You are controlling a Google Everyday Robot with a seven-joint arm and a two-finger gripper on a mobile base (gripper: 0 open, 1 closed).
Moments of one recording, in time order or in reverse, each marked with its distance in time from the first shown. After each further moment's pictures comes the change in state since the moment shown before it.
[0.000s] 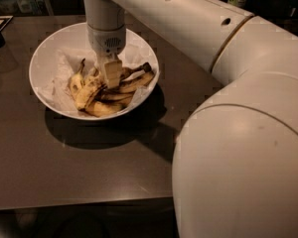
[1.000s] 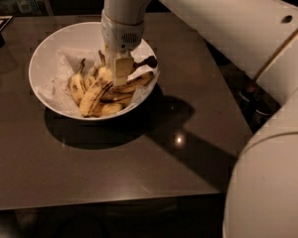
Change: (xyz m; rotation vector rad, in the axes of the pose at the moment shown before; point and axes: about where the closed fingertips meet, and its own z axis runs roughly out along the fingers) arm 0.004 0.023 -0.030 0.080 -0.130 0.003
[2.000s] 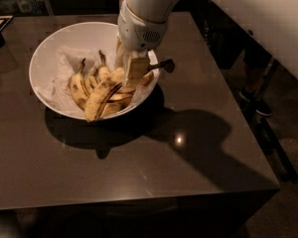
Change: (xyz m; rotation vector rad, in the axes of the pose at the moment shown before) arm 0.006 0.043 -0.039 0.065 -0.098 0.019
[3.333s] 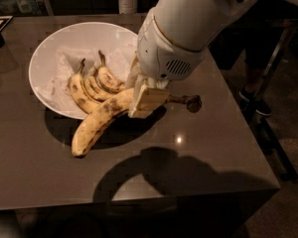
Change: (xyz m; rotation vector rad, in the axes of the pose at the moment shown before) arm -0.034 0.106 -0.049 0.117 -0.043 0.195
